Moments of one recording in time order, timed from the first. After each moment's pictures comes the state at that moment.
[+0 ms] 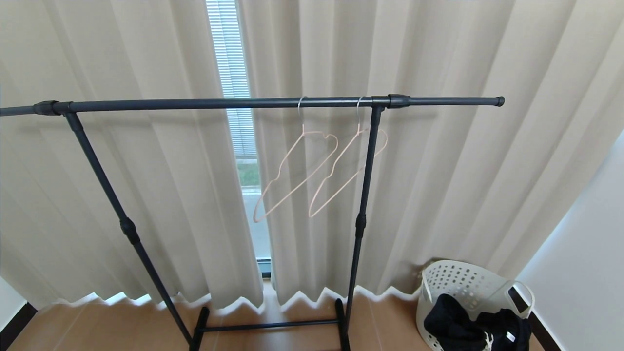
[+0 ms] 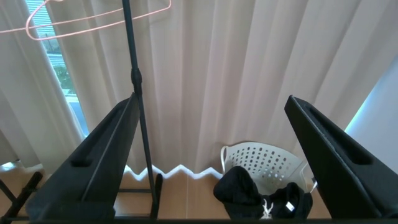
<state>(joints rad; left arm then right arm) 0.00 0.00 0.00 -0.06 -0.16 0.06 0.00 0.00 0.00 -0.06 0.02 0.01</state>
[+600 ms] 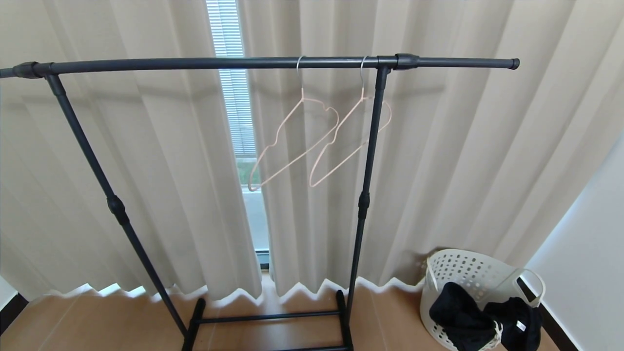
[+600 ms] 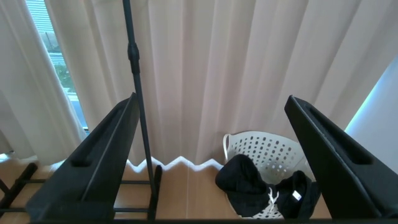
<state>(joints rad) 0.00 0.00 0.00 -0.06 -0.16 0.06 0.00 0.00 0.00 -0.06 0.02 0.01</state>
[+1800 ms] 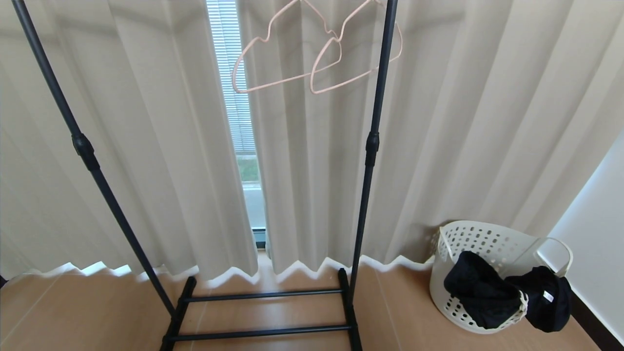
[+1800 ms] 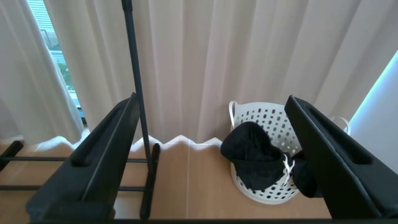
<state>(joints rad) 0.00 0.00 0.00 -0.06 -0.16 0.06 0.00 0.00 0.00 -0.06 0.02 0.01</state>
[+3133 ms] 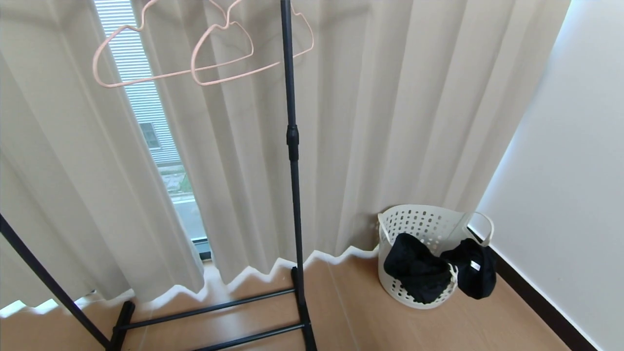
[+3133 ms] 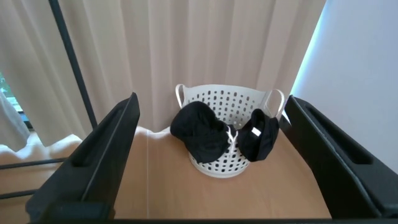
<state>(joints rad) 0.00 0.00 0.00 -0.06 -0.17 0.06 0.00 0.00 0.00 -0.06 0.02 0.01</state>
